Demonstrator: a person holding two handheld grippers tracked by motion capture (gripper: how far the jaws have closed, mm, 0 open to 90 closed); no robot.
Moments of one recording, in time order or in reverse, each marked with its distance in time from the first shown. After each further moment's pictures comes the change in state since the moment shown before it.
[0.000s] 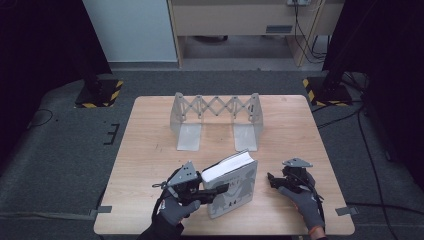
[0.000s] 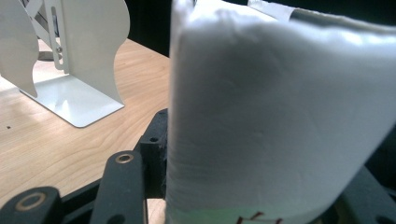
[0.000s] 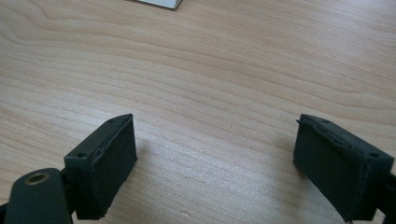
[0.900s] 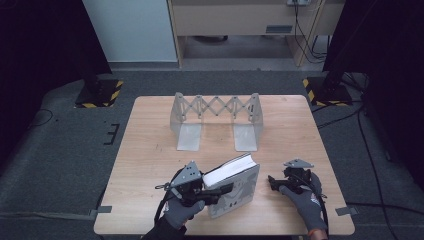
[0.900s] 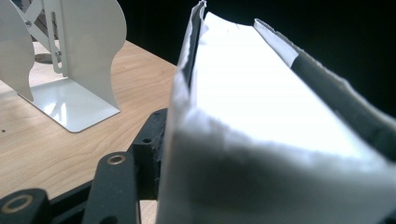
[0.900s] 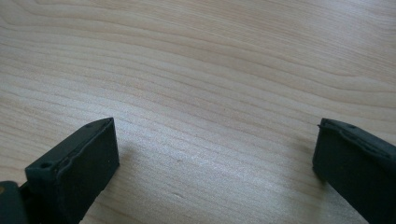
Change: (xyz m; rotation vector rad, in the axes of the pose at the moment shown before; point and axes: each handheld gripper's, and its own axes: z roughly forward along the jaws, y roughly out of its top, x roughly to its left) left arm -0.015 0.011 0.004 -0.013 0.028 -0.017; right arm -0.003 -0.004 -0.002 0.029 -0.009 0.005
